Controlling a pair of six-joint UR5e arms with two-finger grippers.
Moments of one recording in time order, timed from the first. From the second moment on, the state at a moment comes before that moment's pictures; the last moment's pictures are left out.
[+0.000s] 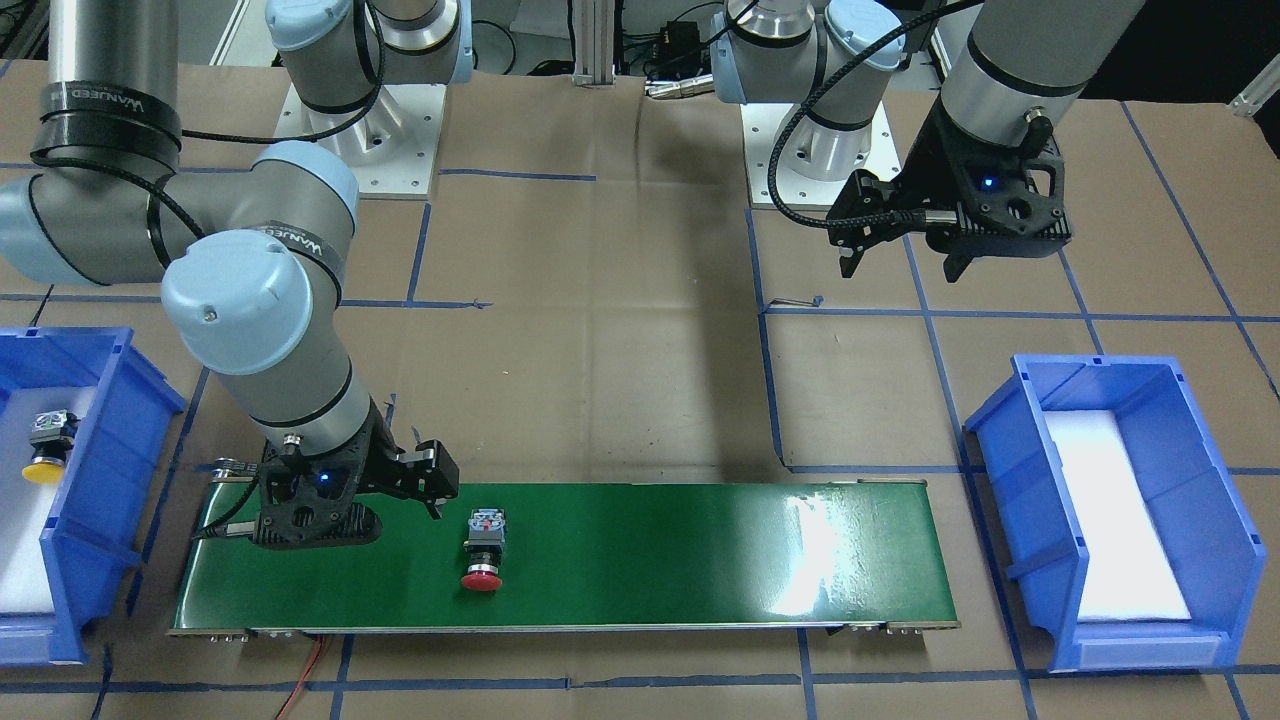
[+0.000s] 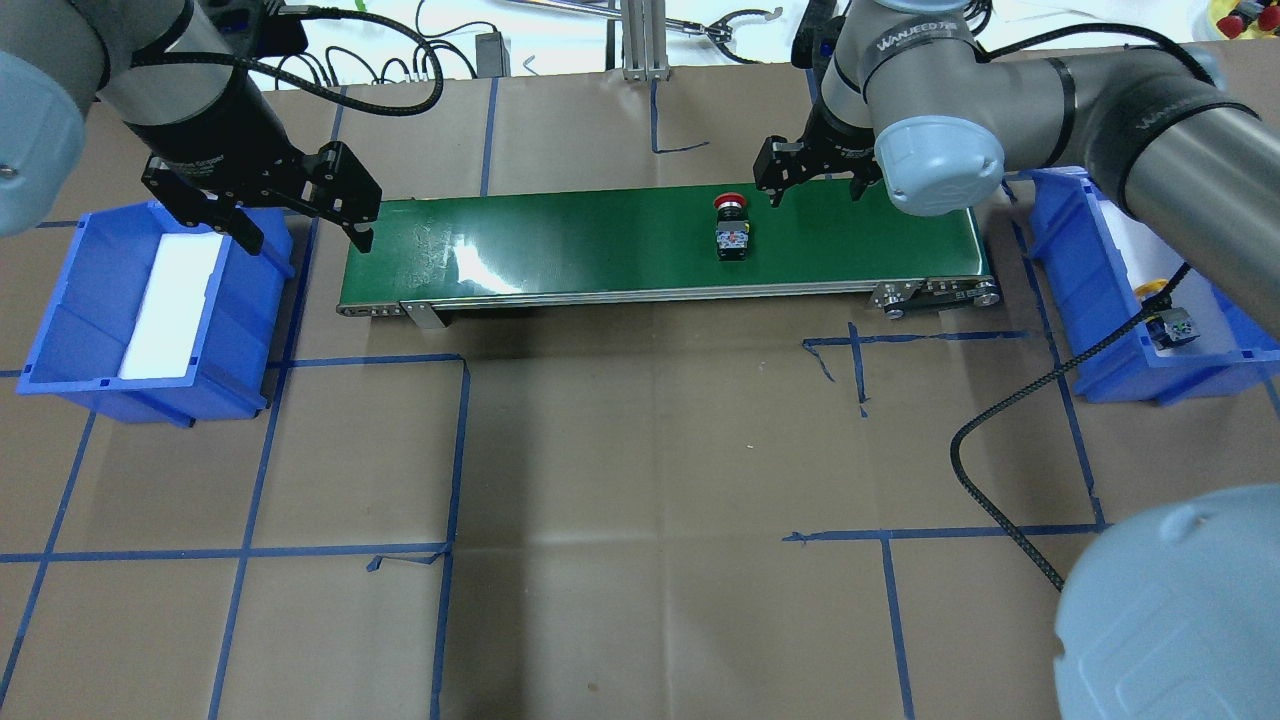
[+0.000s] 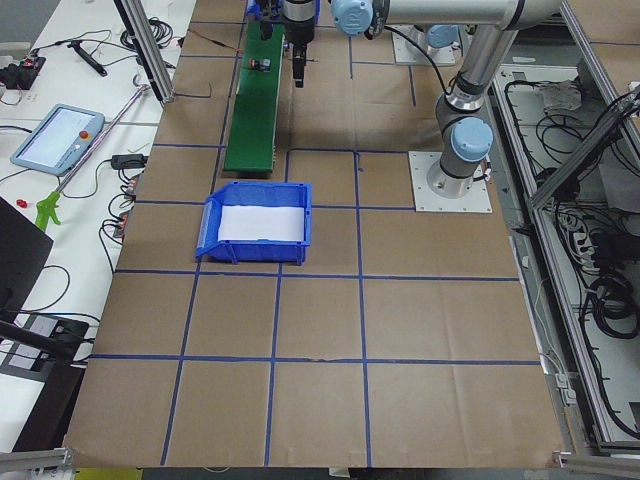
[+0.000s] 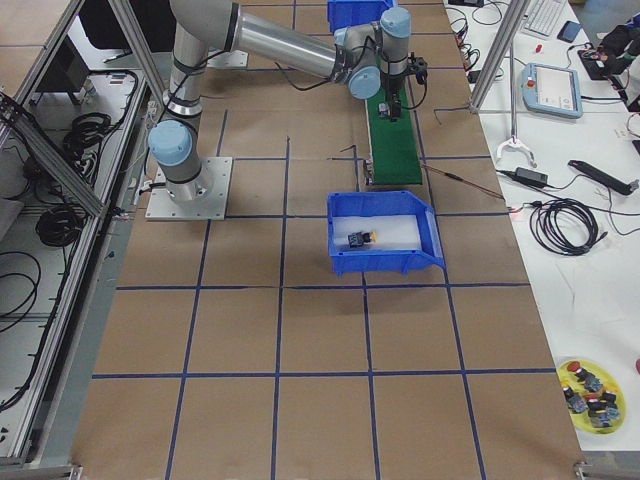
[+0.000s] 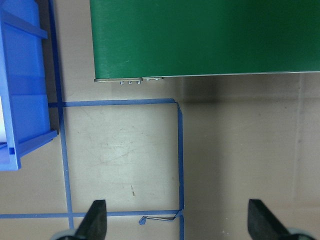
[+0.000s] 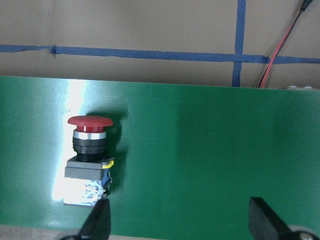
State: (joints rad) left arm -1.52 -1.57 -1.57 -1.57 1.57 0.08; right arm 1.64 -1.15 1.55 -2.11 -1.51 0.03
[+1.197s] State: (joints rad) left arm -1.52 -1.57 -1.57 -1.57 1.57 0.08; right arm 1.68 -1.04 1.51 -2.10 -1.52 0.19
